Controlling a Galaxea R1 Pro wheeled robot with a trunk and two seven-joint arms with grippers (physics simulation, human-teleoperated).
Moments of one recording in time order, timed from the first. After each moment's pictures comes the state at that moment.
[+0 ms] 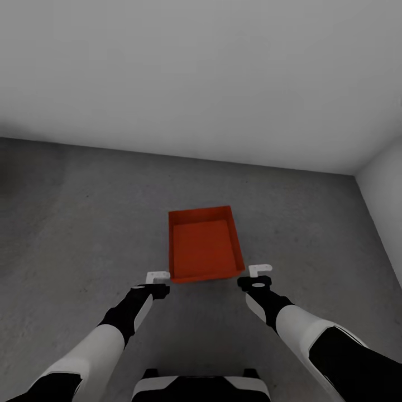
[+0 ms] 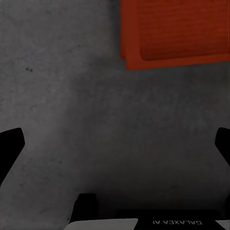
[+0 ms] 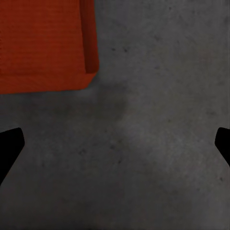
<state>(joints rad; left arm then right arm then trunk) -0.78 -0.11 0.00 -0.48 0.02 0.34 0.11 -0.95 0.07 0.68 -0.15 -0.56 0.05 -0.35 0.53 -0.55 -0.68</state>
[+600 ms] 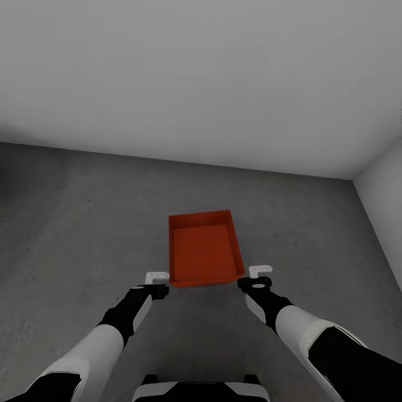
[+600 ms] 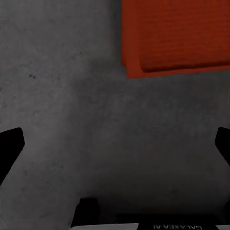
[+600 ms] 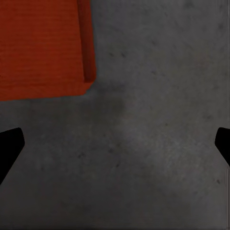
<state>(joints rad) -0.78 -0.10 -0.01 -0.48 0.02 0.34 0.10 -0.95 0.08 0.68 -0.14 -0.57 0.05 -0.35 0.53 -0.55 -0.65</state>
